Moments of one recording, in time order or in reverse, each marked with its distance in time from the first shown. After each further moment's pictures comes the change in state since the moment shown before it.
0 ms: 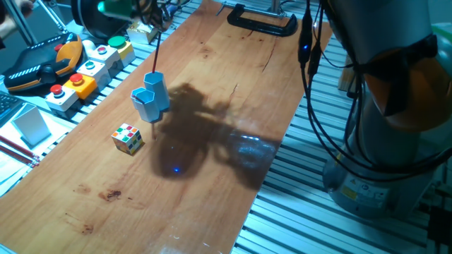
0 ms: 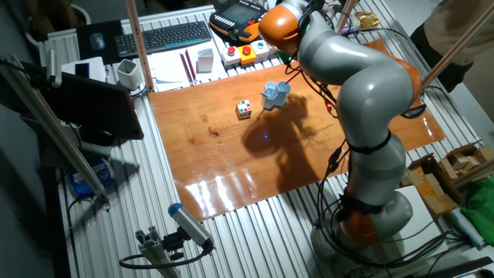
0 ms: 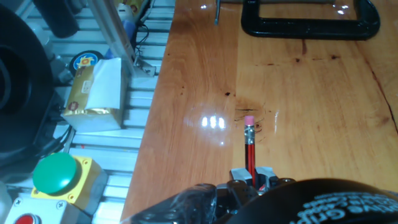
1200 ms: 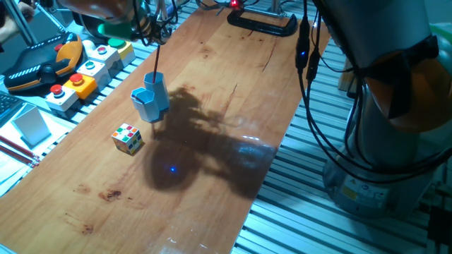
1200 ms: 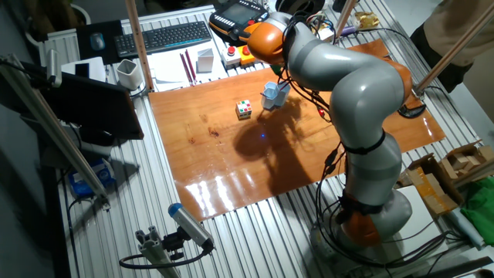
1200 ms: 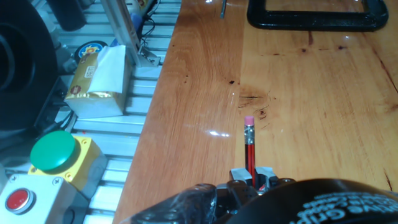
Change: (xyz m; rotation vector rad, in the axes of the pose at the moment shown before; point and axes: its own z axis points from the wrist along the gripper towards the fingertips) arm 0.035 -0.002 0.011 -0.014 -0.045 -0.001
